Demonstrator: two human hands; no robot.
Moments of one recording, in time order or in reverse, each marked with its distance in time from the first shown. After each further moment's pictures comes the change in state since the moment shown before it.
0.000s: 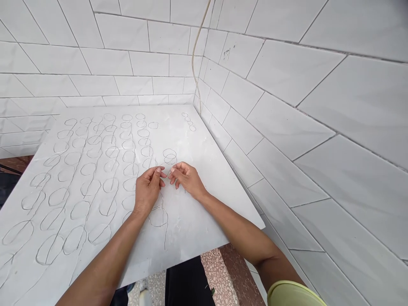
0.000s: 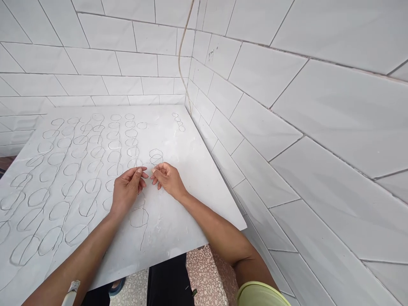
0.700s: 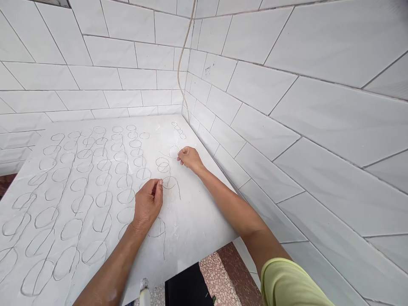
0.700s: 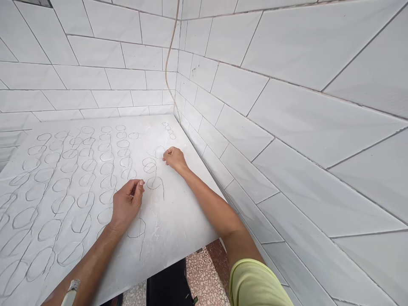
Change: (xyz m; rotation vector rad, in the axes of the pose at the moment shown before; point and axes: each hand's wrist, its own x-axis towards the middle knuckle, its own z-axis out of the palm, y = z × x) left_hand -0.008 -0.003 0.002 0.381 -0.009 0.327; right_hand 0.090 -0.030 -0.063 -0.625 0.274 0.068
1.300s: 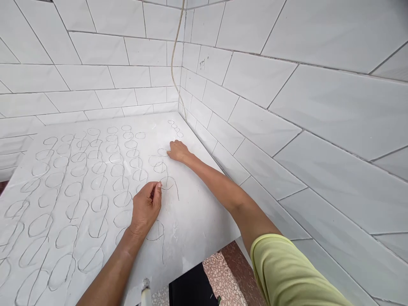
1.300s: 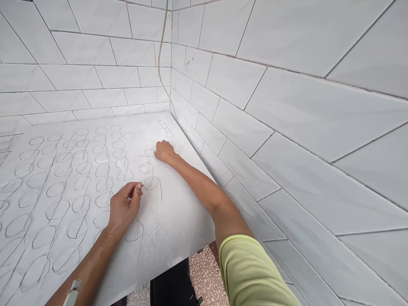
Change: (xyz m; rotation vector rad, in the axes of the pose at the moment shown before) left_hand -0.001 -0.004 0.005 0.042 -0.016 0.050; right_hand 0.061 -0.007 0.023 -0.697 -0.119 -0.149
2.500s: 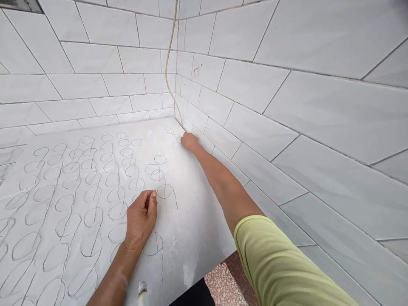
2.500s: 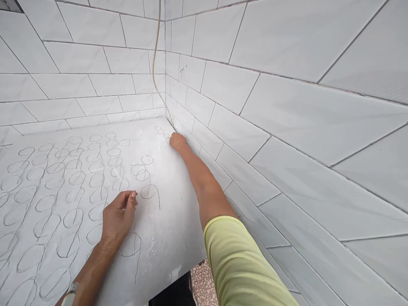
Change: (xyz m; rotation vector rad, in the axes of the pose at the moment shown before) left_hand 0.002 -0.003 -0.002 -0.022 -0.018 -0.099; right_hand 0.082 0.092 -0.027 -0.054 0.126 0.259
